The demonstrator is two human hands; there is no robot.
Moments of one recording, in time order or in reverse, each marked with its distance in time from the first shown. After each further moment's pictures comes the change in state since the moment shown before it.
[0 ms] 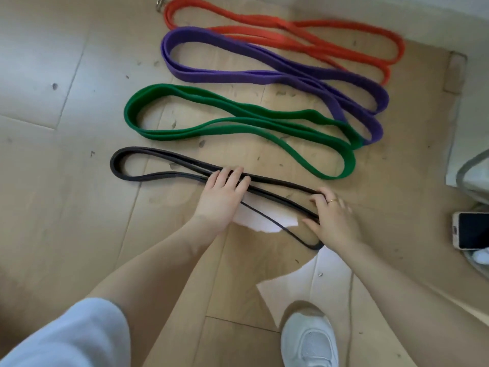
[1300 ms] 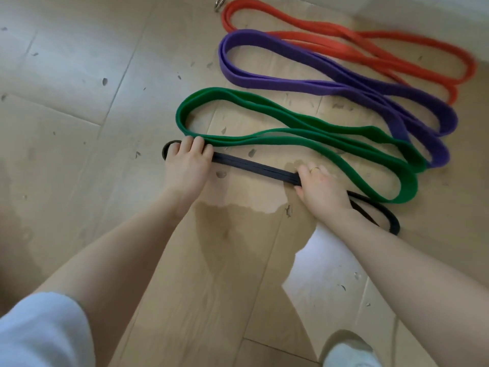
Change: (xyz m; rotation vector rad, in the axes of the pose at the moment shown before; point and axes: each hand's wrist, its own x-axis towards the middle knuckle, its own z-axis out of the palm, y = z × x) left_hand -0.011 -0.152 -0.013 0.056 0.076 -0.324; right_hand 0.085 -0.130 -0.034 -0.181 0.097 -0.193
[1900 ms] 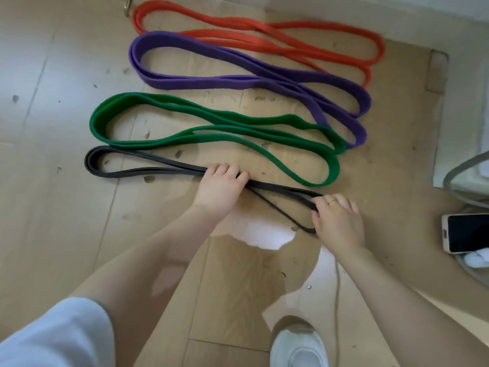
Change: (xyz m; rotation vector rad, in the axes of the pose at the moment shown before) left_hand 0.007 0.179 -0.013 -0.133 -0.064 0.365; right_hand -0.107 0.134 0.053 0.007 0.191 0.205
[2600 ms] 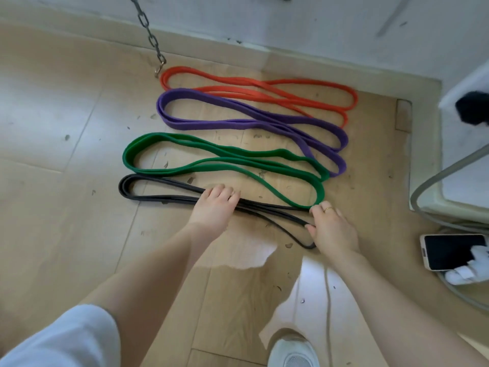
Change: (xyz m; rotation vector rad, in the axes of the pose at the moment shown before) left_hand -0.028 -0.003 -0.041 0.093 -0.114 -0.069; right_hand 0.002 -0.003 -0.063 0.060 -0.171 0.094
